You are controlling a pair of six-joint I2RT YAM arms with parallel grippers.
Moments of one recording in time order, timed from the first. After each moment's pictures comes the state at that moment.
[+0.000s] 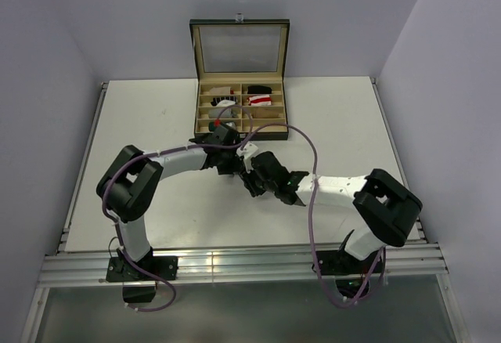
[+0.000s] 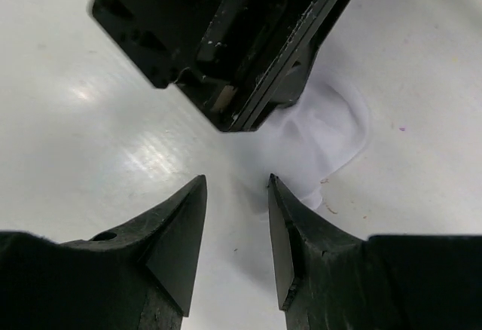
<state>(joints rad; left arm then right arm) -0.67 1.84 1.11 -0.24 0.02 -0.74 0.86 1.50 0.71 0.12 0.06 0.11</state>
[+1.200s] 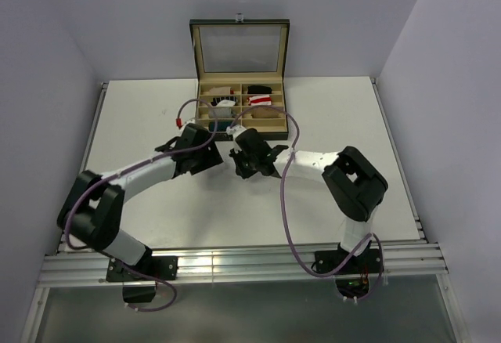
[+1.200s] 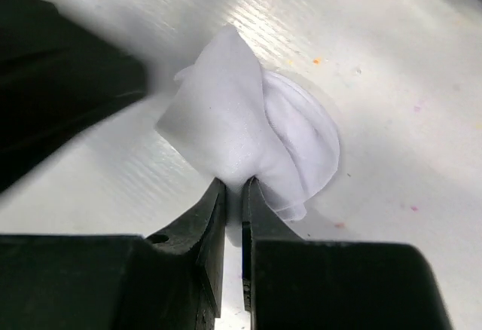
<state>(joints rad) -0.54 1.59 0.94 -0.25 -0.10 -0.82 0.81 1.82 1.08 -0.12 0.04 0.19</state>
